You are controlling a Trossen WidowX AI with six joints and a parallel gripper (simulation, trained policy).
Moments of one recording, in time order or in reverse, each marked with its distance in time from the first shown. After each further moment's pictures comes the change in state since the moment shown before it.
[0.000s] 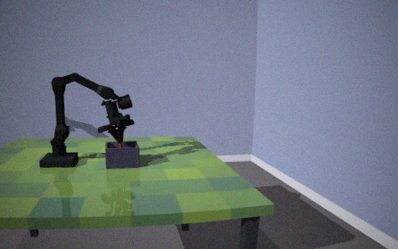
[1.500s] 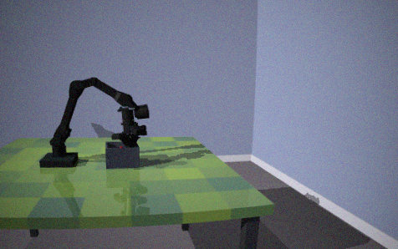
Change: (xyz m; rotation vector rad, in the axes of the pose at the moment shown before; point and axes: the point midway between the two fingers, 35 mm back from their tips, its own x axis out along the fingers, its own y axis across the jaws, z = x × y) arm 0.056 0.019 0.057 -0.142 0.116 -0.090
